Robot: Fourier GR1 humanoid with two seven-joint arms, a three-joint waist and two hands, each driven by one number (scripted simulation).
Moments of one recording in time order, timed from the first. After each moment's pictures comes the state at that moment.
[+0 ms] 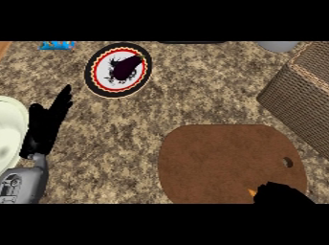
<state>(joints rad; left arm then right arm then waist) -0.19 0.21 0.08 -1.41 -0.12 -0.03 0.23 0.38 -0.38 0.24 -2.01 1.15 0.24 -0.44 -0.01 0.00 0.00</state>
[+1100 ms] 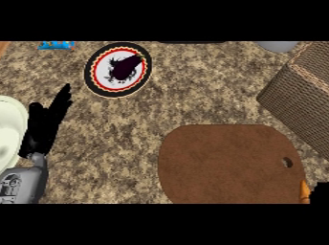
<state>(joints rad) -0.20 0.21 0.08 -1.43 -0.12 -0.02 0.25 0.22 -0.13 -0.17 -2.36 0.42 0.73 -0.07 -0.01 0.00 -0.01</state>
